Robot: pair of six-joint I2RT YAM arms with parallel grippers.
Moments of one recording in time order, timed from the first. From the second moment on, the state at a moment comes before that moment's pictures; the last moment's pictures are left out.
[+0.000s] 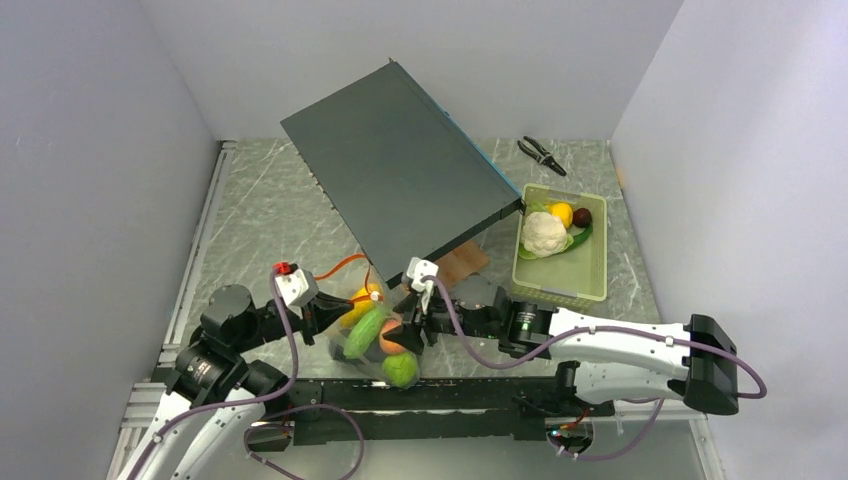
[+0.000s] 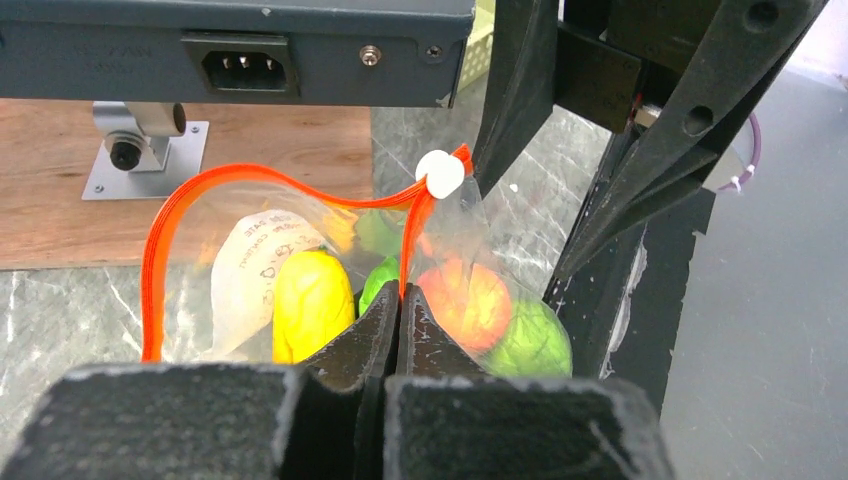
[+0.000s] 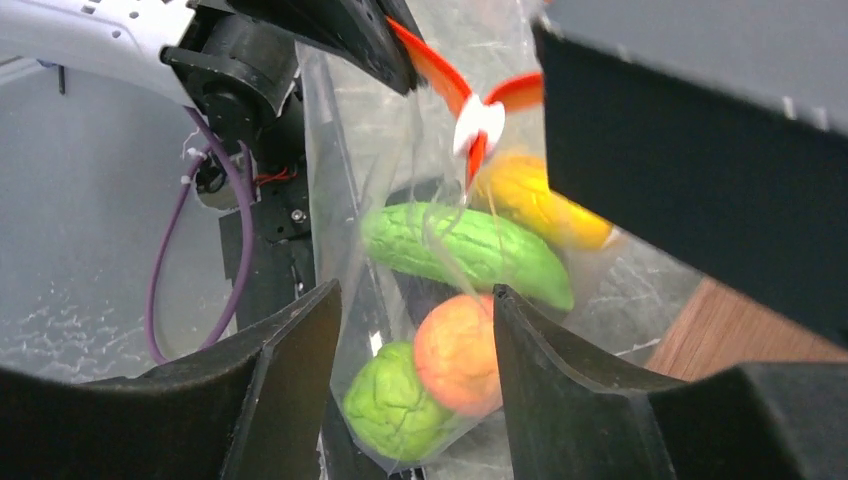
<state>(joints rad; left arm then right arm) -0.49 0.30 0.58 -0.46 0.60 0.01 1.23 1.10 0.75 0.08 -0.11 0.12</state>
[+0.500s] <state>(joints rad) -0.49 0.28 0.53 -0.37 0.64 -0.07 1.23 1.11 0.64 0.40 -0.05 0.24</state>
